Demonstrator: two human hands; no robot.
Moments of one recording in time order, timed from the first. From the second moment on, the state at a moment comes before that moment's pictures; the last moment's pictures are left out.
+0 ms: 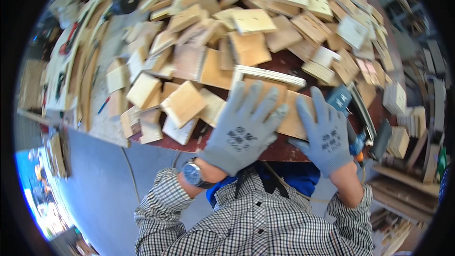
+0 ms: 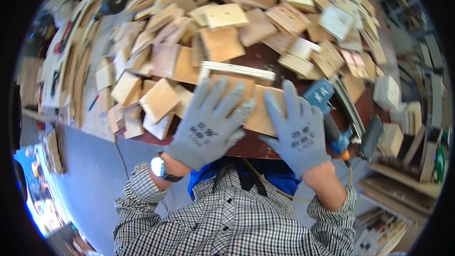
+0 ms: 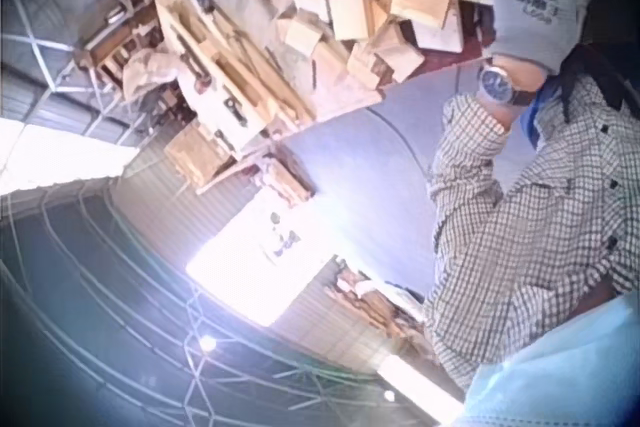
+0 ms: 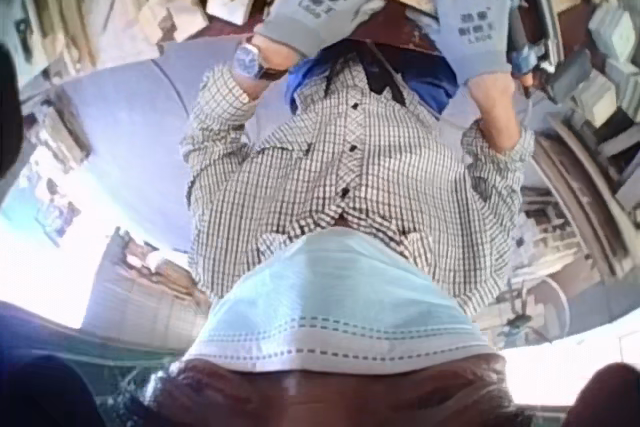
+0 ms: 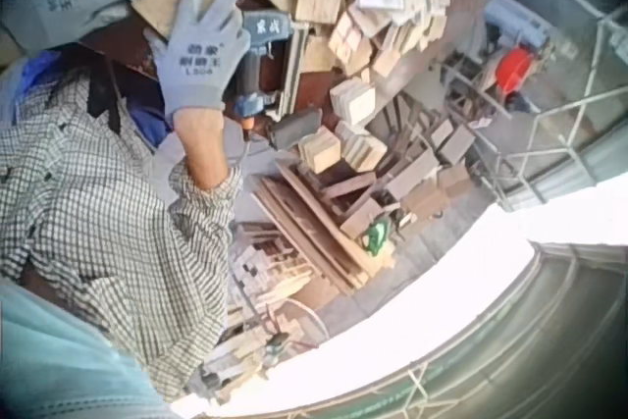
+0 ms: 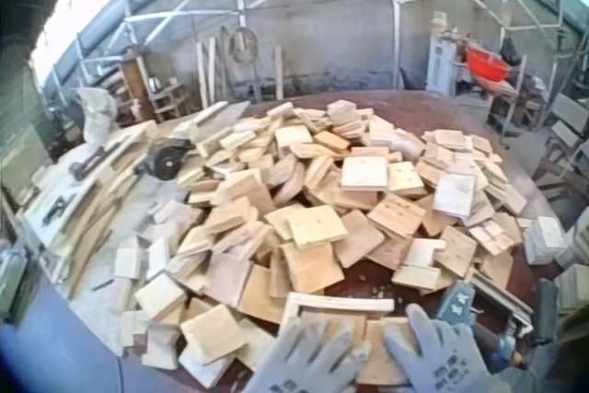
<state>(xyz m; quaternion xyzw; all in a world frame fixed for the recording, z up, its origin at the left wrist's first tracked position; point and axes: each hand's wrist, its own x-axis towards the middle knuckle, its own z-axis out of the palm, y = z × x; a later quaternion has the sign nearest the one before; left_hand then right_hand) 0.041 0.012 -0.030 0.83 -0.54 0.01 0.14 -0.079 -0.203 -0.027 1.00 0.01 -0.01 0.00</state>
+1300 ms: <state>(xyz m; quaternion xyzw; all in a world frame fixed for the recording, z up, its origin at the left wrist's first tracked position) 0.035 0.017 -0.055 0.84 -0.52 0.10 0.16 -0.193 -0.358 0.084 0.83 -0.30 0.40 -0.26</state>
